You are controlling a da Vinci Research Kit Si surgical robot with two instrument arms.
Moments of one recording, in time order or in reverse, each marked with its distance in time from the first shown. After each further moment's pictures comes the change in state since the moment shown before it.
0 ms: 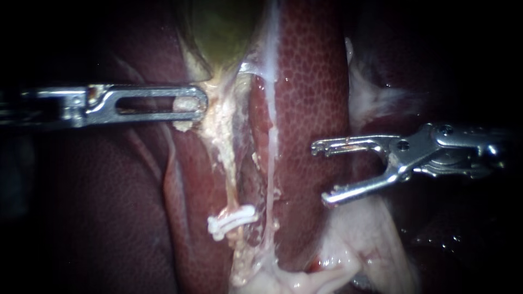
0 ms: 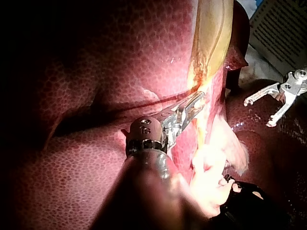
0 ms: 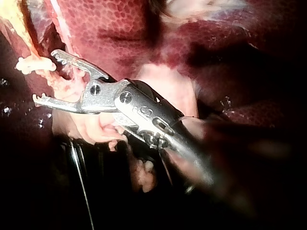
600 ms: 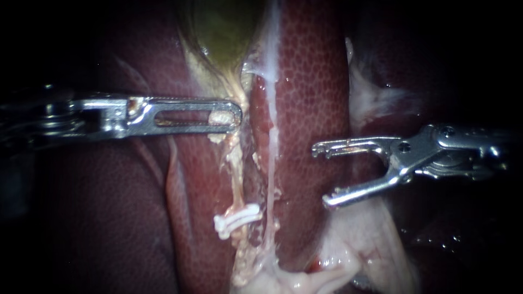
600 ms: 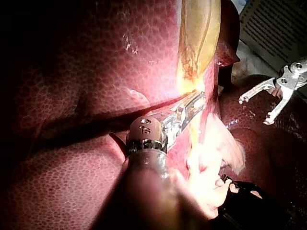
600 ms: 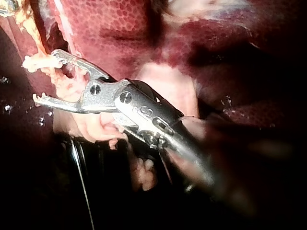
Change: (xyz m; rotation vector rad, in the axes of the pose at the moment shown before) right arm 0.000 0.000 0.000 0.000 0.000 -0.001; left arm 0.002 0.000 0.003 0.003 0.034 0.010
